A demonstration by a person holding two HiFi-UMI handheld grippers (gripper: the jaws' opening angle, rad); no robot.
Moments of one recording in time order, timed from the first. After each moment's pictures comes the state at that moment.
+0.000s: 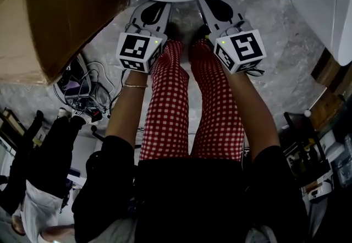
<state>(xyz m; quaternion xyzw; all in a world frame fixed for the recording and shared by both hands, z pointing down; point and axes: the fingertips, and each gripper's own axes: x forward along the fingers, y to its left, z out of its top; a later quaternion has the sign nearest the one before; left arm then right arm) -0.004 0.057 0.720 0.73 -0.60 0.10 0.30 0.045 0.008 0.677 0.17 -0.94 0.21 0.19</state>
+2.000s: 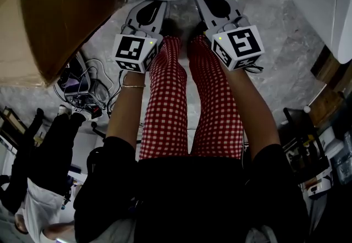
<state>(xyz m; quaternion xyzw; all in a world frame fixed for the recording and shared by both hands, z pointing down) -0.005 0.066 0.723 0.73 -0.60 0.10 0.31 0.044 0.007 0.681 0.16 -0.94 0.21 0.21</state>
